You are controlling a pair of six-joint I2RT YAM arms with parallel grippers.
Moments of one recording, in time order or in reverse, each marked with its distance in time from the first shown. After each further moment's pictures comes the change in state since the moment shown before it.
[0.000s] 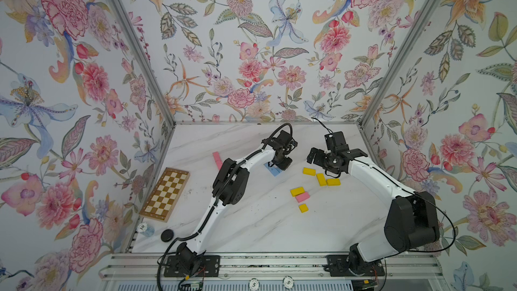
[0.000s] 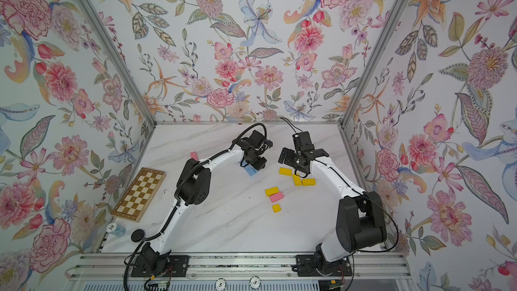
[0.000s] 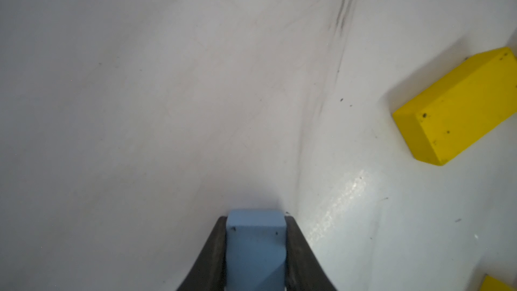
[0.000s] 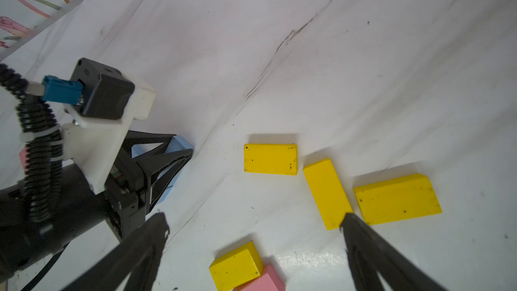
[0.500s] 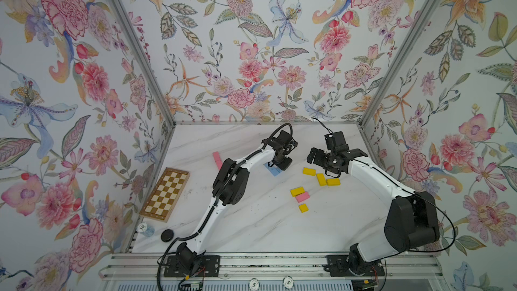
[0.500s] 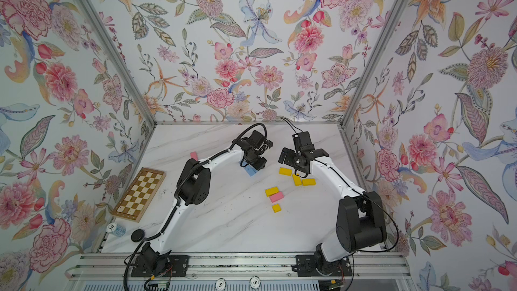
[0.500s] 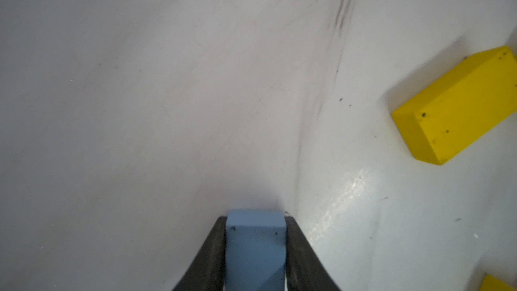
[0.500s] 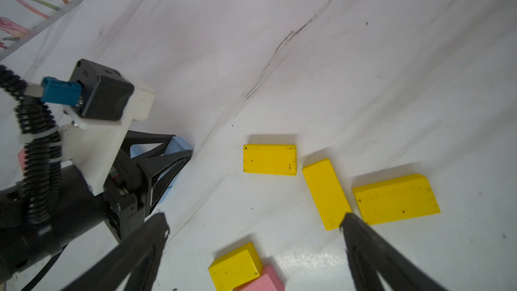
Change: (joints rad) left arm 0.000 0.000 0.000 0.000 0.003 0.002; right arm 0.000 0.000 0.000 0.000 0.004 0.000
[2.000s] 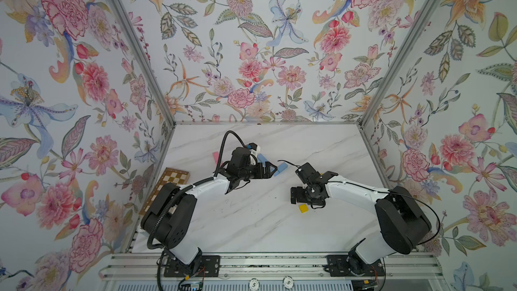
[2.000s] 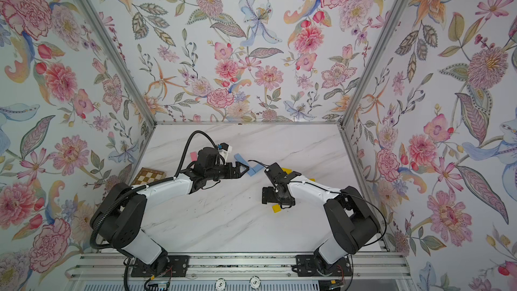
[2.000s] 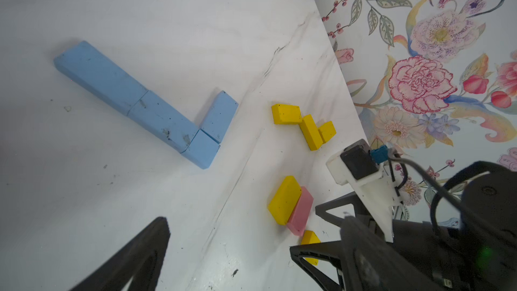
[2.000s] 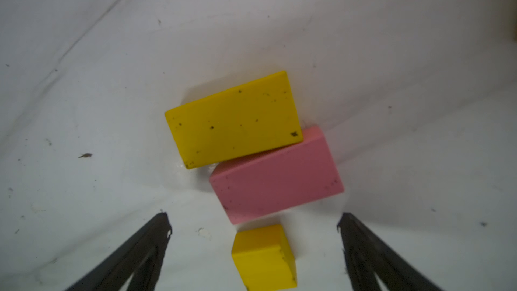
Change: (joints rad) left arm 0.129 -0.899 -1.284 0.951 0.265 -0.708; right arm 0.341 0.038 -0.275 -0.051 -0.012 0.047
